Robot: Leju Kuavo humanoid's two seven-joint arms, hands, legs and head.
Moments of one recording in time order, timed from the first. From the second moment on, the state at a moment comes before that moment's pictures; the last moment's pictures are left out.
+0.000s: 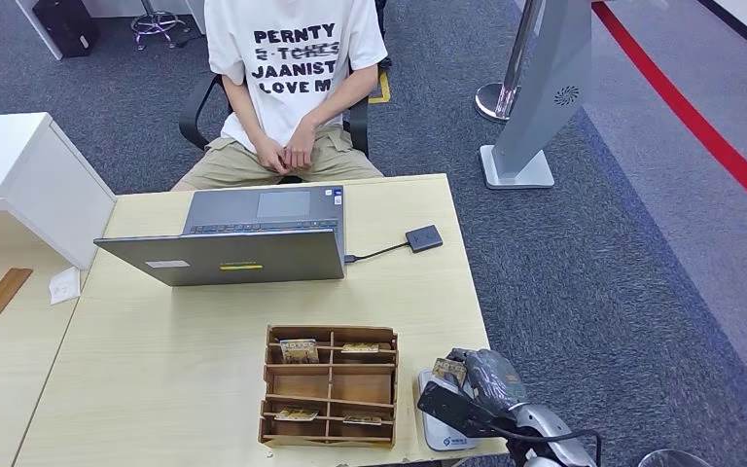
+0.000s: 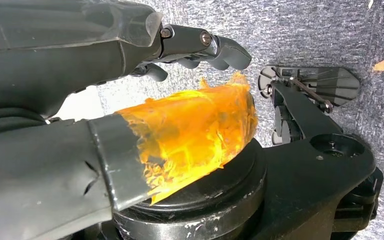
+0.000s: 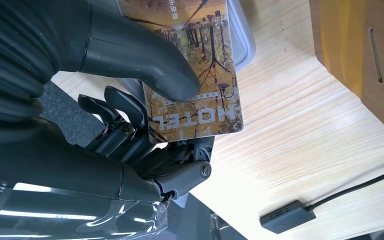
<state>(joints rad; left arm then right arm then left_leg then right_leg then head) -0.08 -0.17 1.24 -0.21 -1.10 -0.26 0.12 0.02 -0.29 0.59 -1.51 0.56 -0.07 0.15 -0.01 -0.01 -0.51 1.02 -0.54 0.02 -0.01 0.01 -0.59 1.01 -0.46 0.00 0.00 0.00</state>
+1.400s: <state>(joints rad) -0.08 -0.18 1.24 -0.21 -1.11 -0.25 0.12 0.02 -0.29 0.59 -1.51 0.57 -0.07 0.15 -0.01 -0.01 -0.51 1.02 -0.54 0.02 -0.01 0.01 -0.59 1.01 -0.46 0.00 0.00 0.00</state>
